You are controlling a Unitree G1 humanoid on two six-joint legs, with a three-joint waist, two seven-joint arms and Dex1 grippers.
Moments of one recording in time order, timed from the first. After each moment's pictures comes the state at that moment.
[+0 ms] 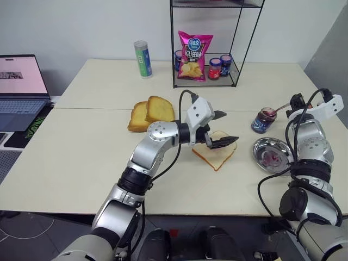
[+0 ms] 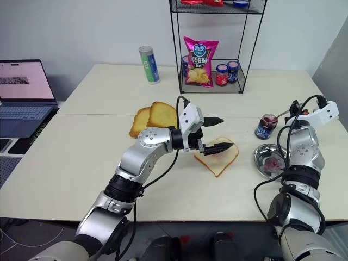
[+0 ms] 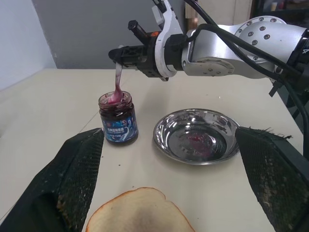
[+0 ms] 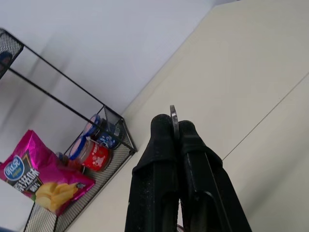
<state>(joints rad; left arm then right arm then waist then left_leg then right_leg) -0.74 0.17 -0.27 0.11 -0.24 0.34 -0.89 -0.81 -0.34 -0.66 0.58 0.71 0.32 -0.03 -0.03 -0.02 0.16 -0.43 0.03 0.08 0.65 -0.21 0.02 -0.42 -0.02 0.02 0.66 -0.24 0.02</state>
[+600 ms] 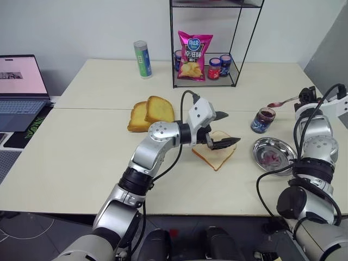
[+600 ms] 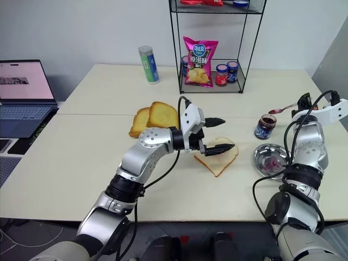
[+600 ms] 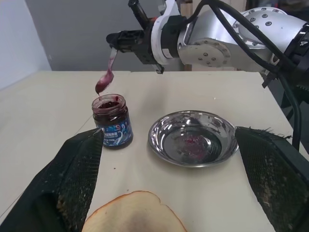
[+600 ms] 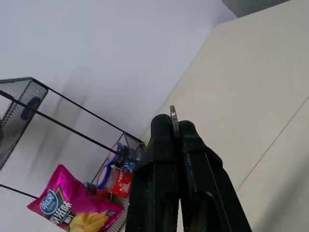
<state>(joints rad) -0.74 0.16 -0.27 0.11 -0.24 0.34 -0.90 -0.82 -0.31 -0.71 0.43 0.81 0.35 -0.10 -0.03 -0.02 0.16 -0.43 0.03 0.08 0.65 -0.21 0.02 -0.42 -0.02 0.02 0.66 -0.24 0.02</state>
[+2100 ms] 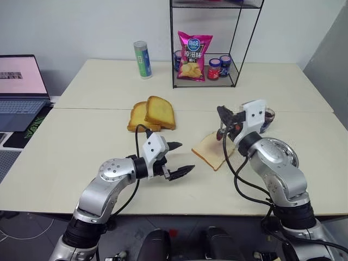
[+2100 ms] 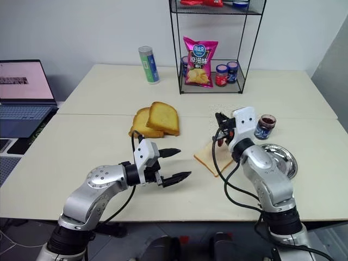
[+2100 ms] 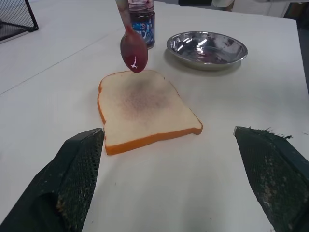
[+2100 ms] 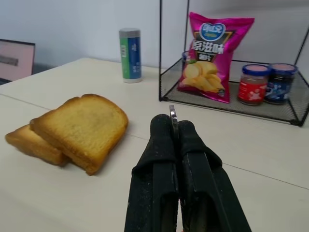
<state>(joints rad) -0.24 0.49 -0.14 -0.35 -0.34 0.49 -0.84 -0.39 -0.32 0.10 -0.32 0.37 0.49 0.15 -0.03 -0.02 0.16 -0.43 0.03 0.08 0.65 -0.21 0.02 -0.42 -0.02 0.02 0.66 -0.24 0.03</state>
